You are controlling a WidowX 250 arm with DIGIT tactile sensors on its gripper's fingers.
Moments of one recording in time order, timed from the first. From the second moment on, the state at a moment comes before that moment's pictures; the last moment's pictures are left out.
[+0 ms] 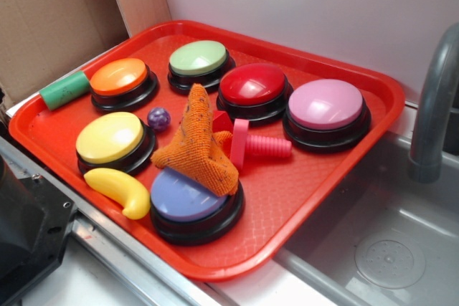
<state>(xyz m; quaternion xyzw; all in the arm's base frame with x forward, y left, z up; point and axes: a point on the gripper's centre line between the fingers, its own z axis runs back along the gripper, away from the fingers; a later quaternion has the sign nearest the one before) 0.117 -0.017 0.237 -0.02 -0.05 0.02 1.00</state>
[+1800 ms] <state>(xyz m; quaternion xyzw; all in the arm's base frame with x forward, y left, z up) 0.218 0.008 0.064 0.06 -0.06 -0.10 0.99</state>
